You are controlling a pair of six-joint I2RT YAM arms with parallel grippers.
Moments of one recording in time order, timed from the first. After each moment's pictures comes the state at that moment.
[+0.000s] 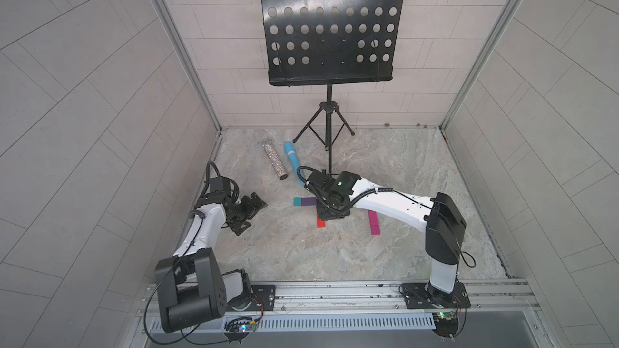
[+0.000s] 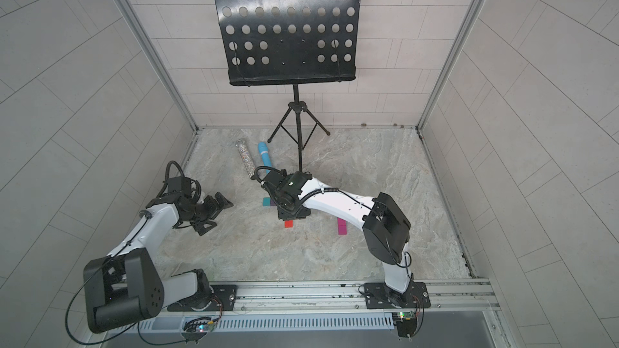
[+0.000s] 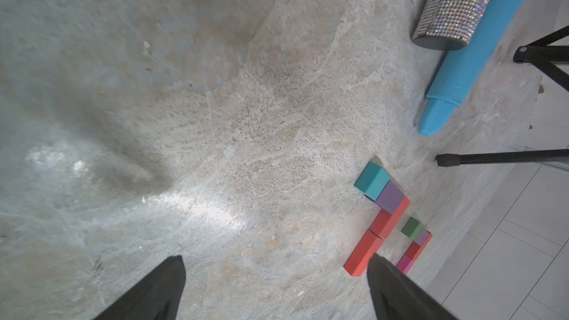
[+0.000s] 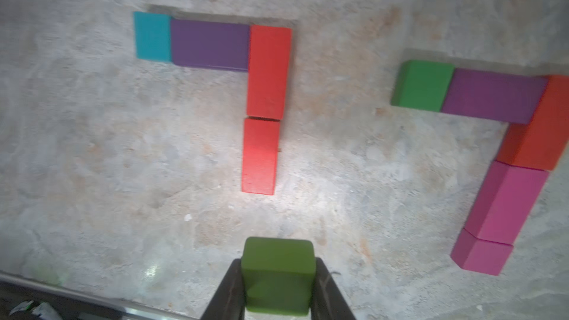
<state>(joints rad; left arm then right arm) 0.23 1.24 0.70 -0.74 0.47 -0.55 0.94 1.87 1.56 -1.05 0.08 0.86</state>
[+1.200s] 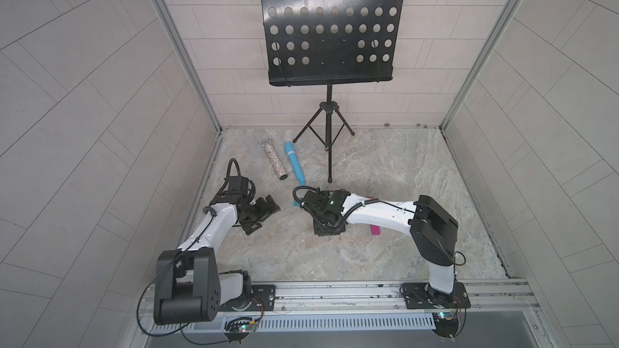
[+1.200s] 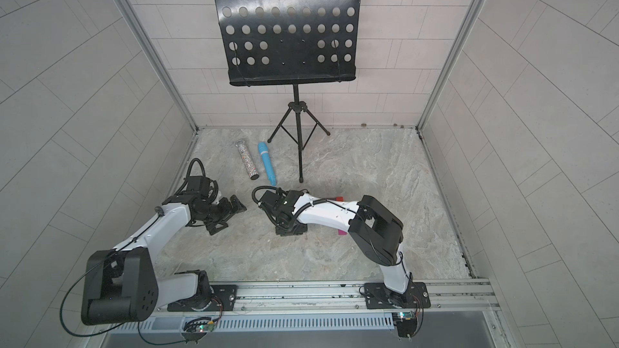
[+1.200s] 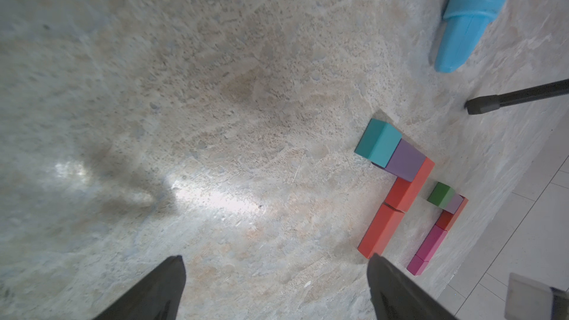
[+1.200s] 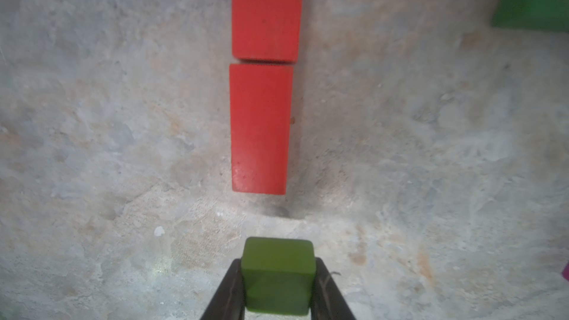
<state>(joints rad) 0.06 1.26 0.68 -0.69 0.43 -0.56 1.04 1.93 1.43 -0.88 0.07 0.98</state>
